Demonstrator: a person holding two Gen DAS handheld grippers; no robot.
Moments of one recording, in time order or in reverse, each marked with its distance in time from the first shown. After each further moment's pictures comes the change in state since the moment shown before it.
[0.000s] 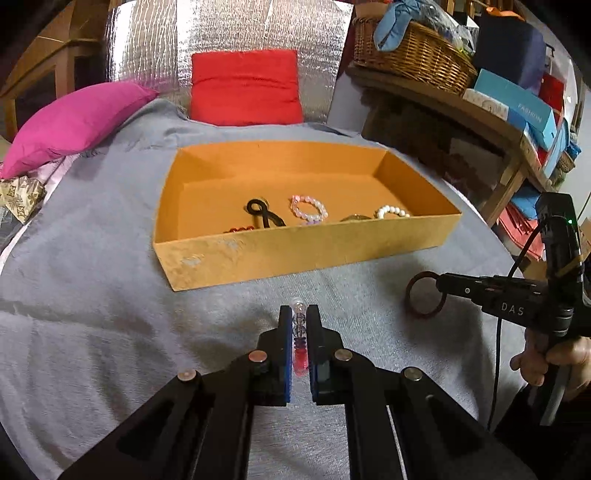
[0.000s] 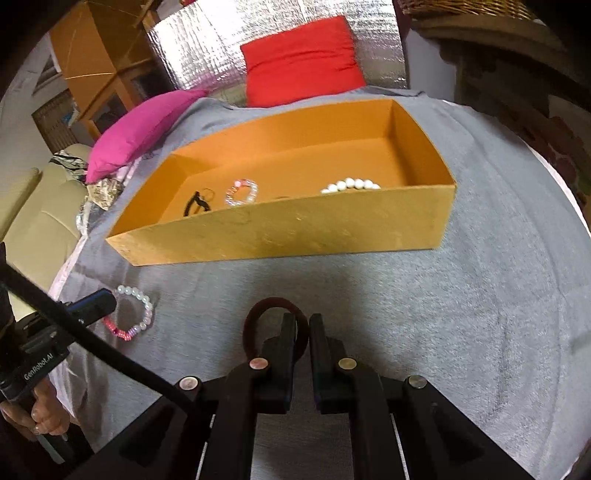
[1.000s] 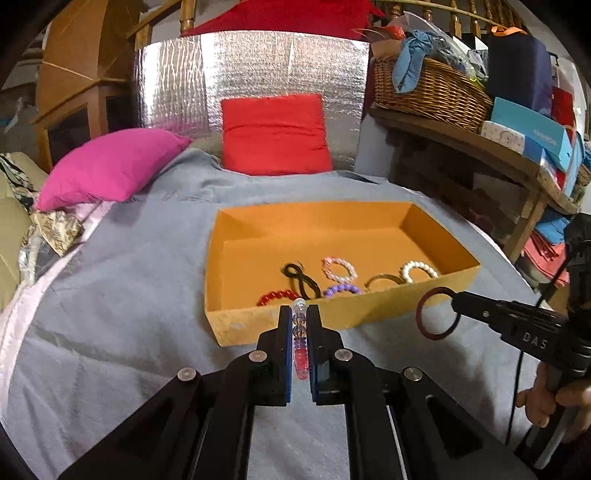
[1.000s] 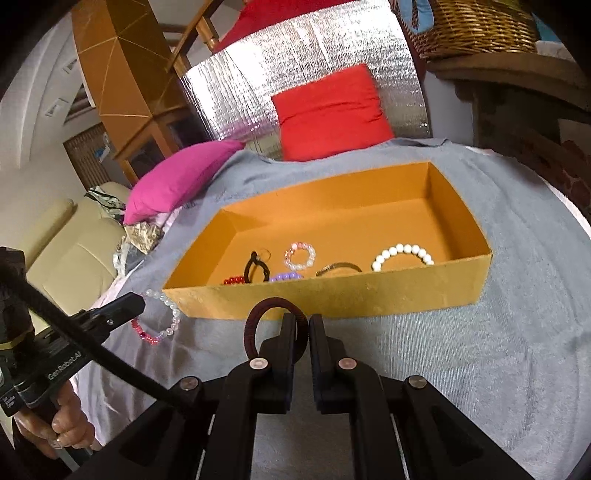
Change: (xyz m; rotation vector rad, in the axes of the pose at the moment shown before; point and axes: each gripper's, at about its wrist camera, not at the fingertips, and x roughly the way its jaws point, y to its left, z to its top) left arm -0.030 0.001 0.030 0.004 -0.164 0.150; right arm -0.030 0.030 0.015 0.005 -0.211 0.111
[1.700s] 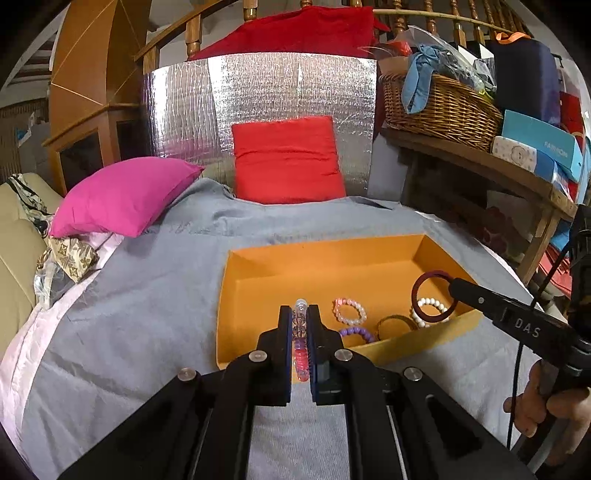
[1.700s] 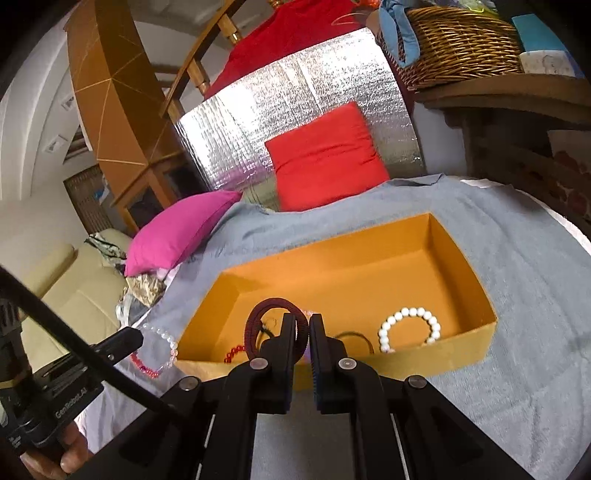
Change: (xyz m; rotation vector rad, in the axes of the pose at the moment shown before) left arm 0.000 -0.006 0.037 0.011 -0.070 0.060; right arm 0.002 -0.001 0.042 0.071 -0.161 0.005
